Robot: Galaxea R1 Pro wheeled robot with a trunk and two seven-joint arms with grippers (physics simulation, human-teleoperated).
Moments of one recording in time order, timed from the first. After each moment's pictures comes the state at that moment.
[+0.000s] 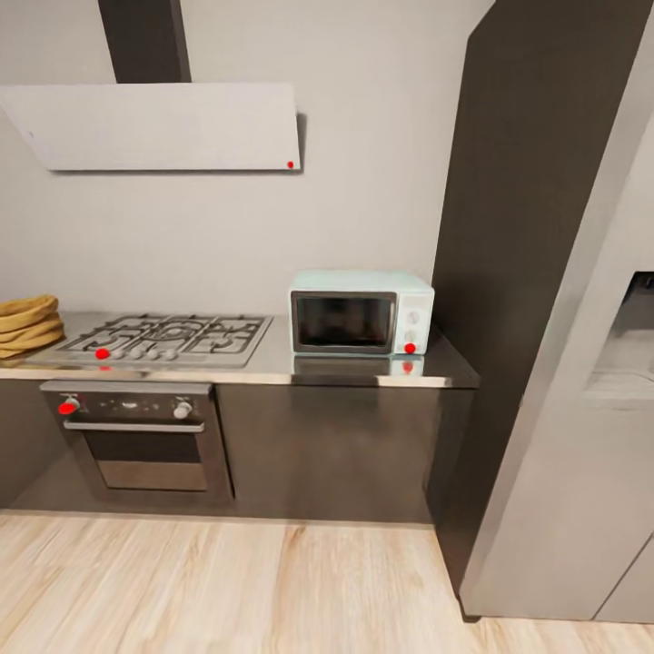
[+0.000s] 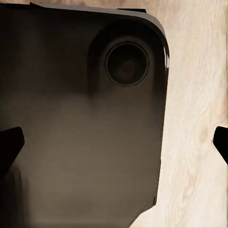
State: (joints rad) left arm 0.00 0.00 0.03 -0.09 0.09 -0.05 -0.01; right arm 0.00 0.00 0.01 0.00 0.01 -0.08 0.00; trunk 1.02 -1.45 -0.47
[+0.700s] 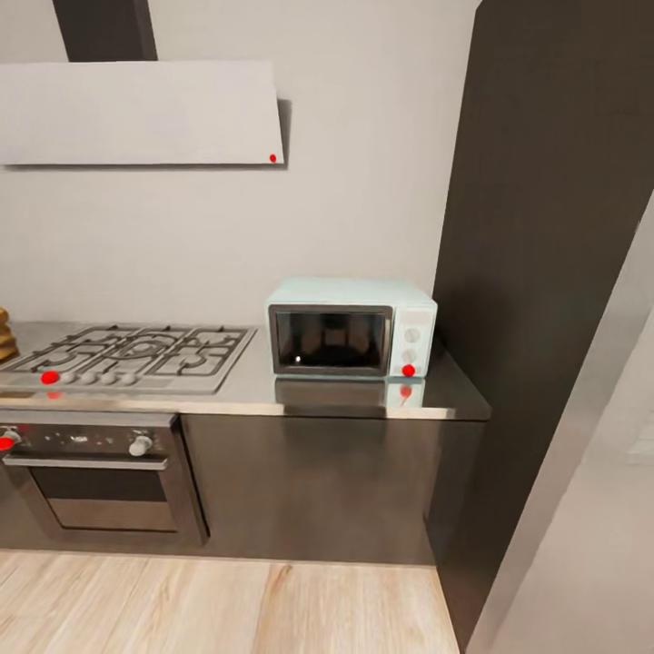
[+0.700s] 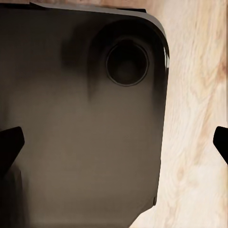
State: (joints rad) left arm 0.00 0.00 0.03 -0.09 0.09 -0.06 -0.01; right arm 0.00 0.00 0.01 0.00 0.01 -0.08 0.00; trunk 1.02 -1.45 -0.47
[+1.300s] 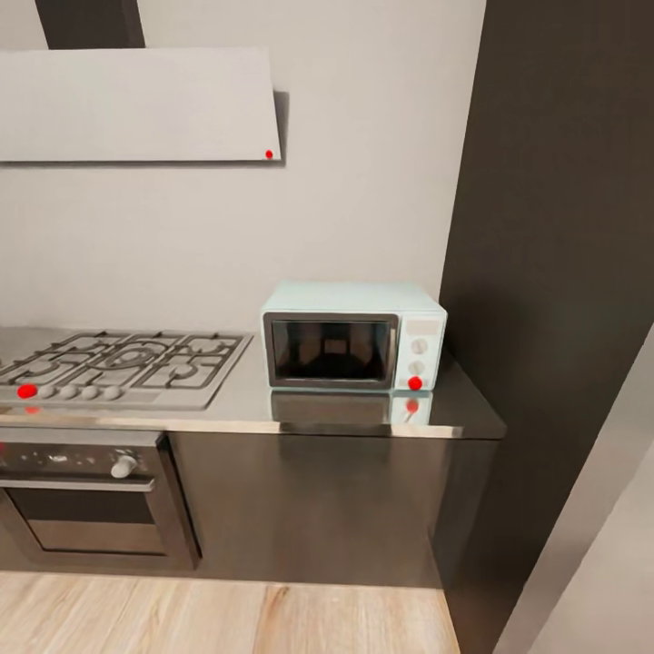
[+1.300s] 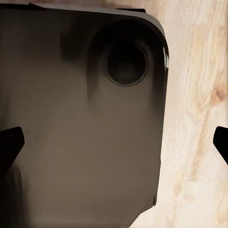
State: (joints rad) left arm 0.00 0.00 0.03 -0.09 0.09 -0.06 -0.01; right arm 0.00 0.00 0.01 0.00 0.01 -0.08 0.00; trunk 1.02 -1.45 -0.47
